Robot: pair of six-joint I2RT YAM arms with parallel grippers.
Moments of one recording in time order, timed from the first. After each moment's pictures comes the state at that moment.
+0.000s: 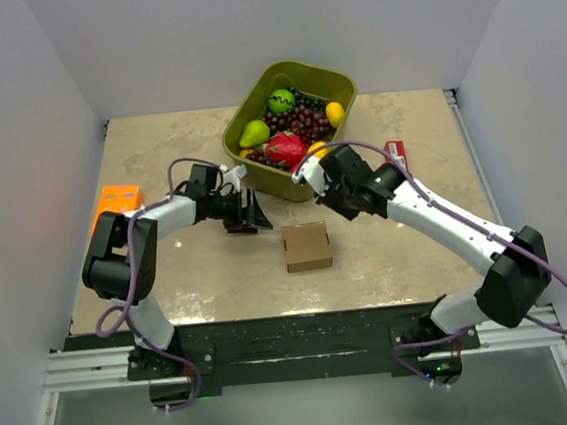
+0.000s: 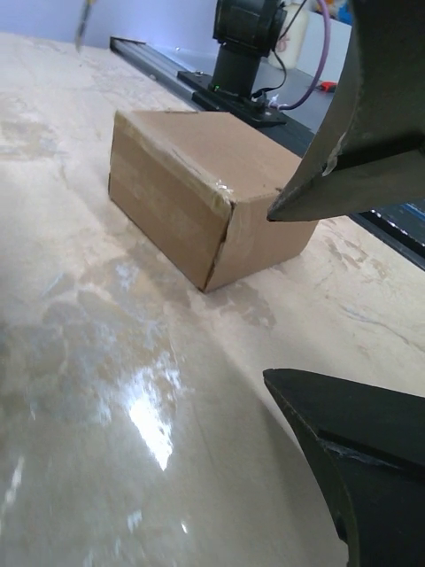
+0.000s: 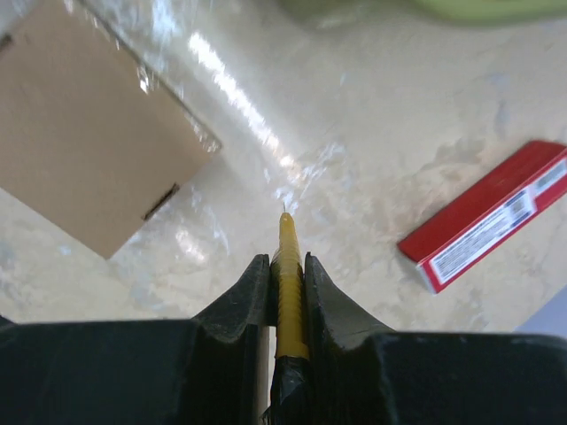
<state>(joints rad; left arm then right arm) -0.30 1.78 0.99 -0.20 0.75 -0.36 0.67 1.42 1.25 -0.79 0.17 -0.36</state>
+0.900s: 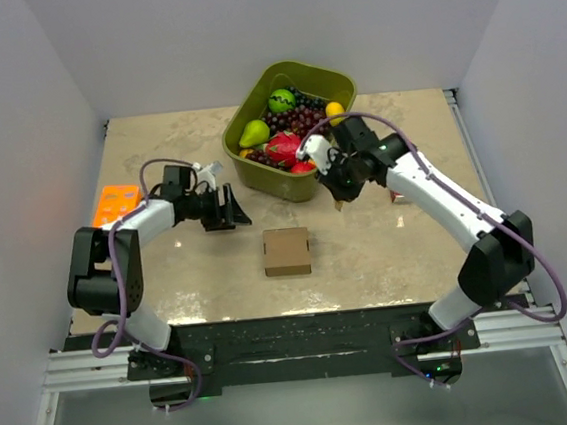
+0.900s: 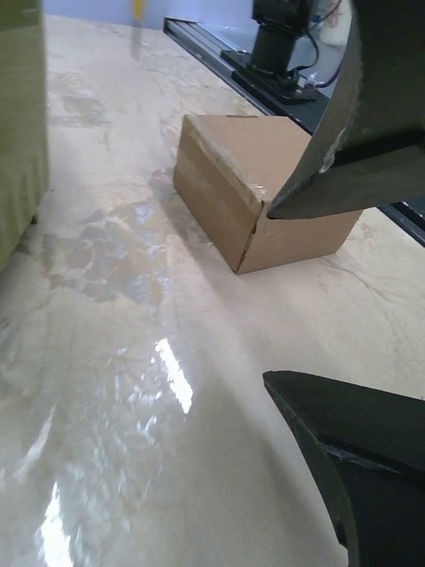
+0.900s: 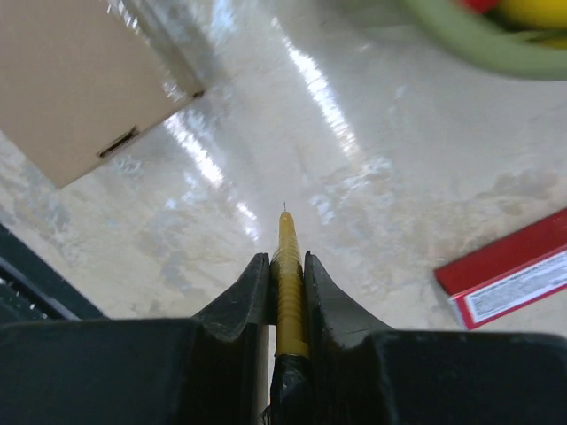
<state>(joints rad) -0.14 1.67 0.96 -0.26 0.71 -0.27 0.56 1.58 1.43 -0.96 -0.09 -0.43</state>
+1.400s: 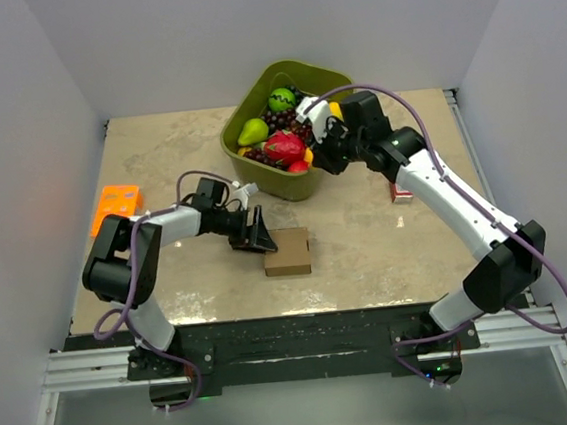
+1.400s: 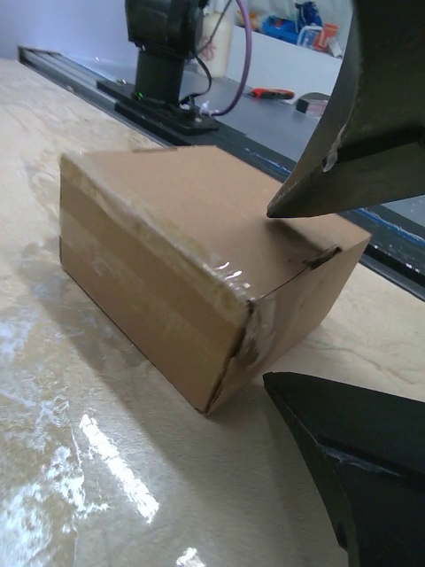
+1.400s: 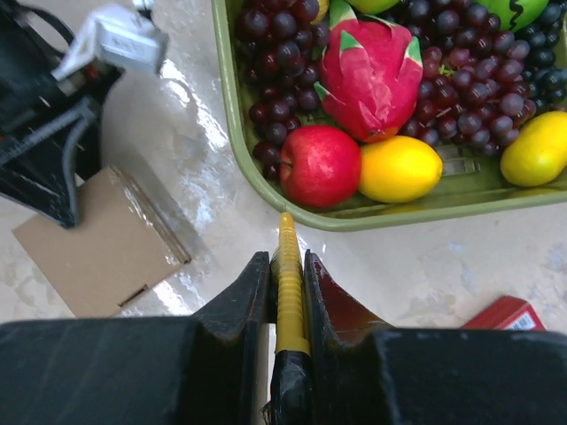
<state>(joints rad) -0.33 1.74 0.88 -0.21 0.87 -0.27 0.51 1.52 1.52 -0.65 -0.22 -0.35</state>
